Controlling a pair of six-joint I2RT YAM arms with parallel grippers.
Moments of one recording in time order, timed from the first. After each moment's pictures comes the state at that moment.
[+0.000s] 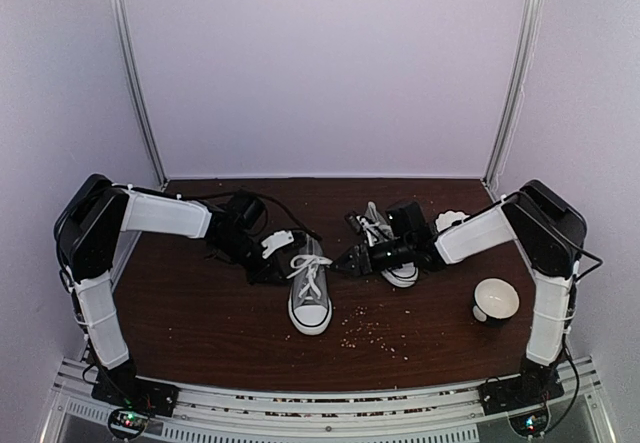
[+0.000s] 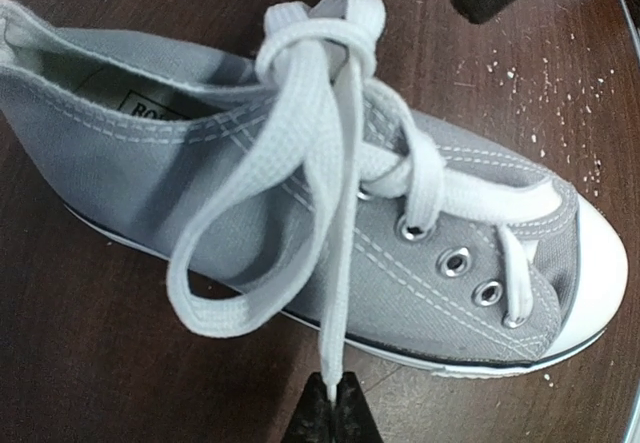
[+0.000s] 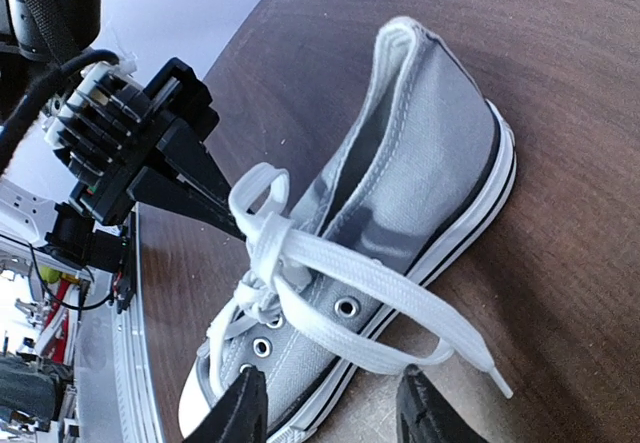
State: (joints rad) left arm -0.61 1.90 1.18 -0.42 0.51 0.49; right arm 0.64 1.96 1.02 0.36 -0.70 0.43
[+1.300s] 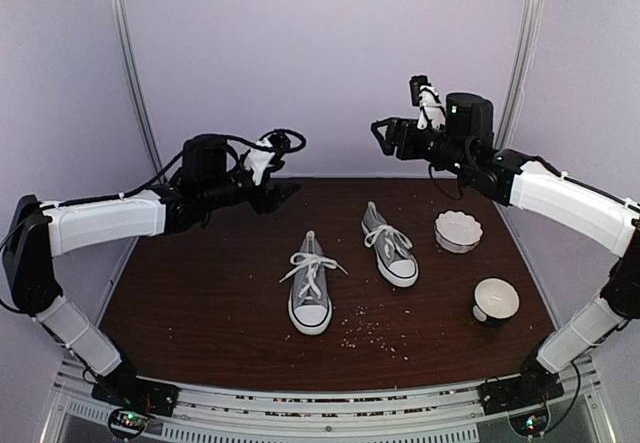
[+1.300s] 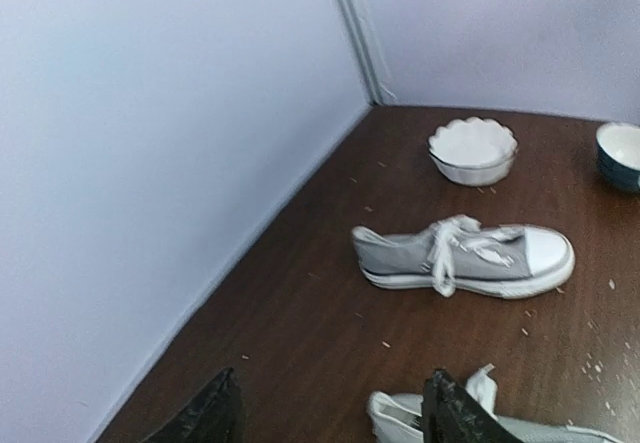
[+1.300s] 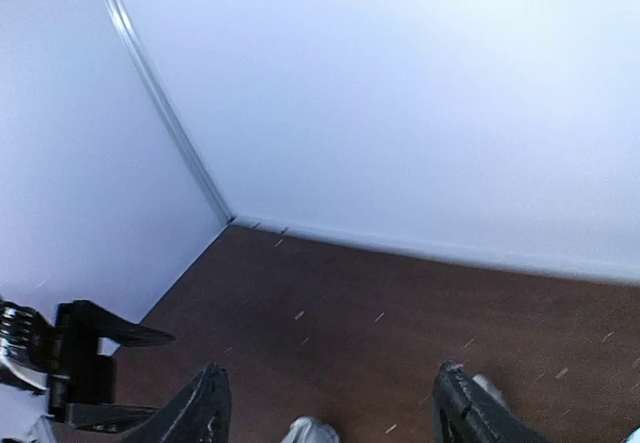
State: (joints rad) left arm -0.66 1.55 1.12 0.22 0.20 0.38; right arm 0.62 1.48 1.34 0.02 0.07 0.25
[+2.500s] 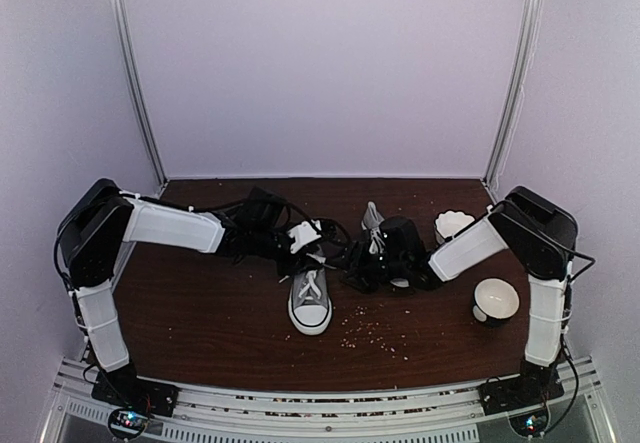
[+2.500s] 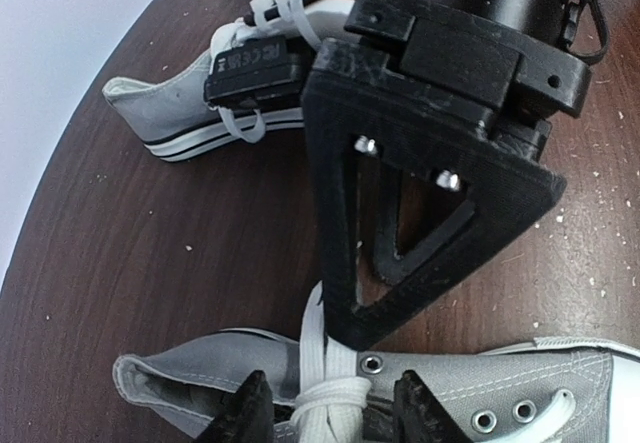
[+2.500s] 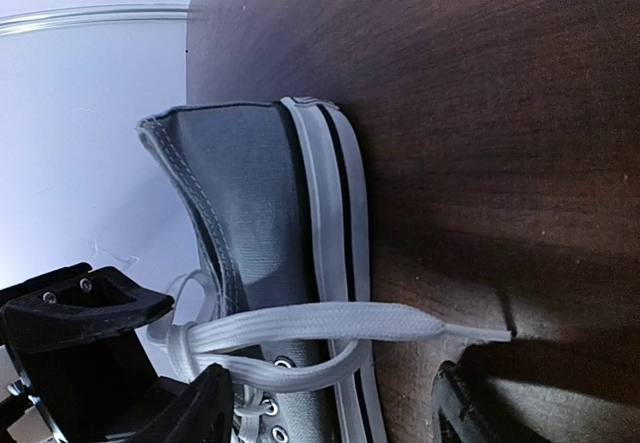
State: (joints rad) left arm -0.75 1.89 1.15 0.02 0.34 0.59; right arm 0.71 2.00 0.93 0.57 -0.41 1.23
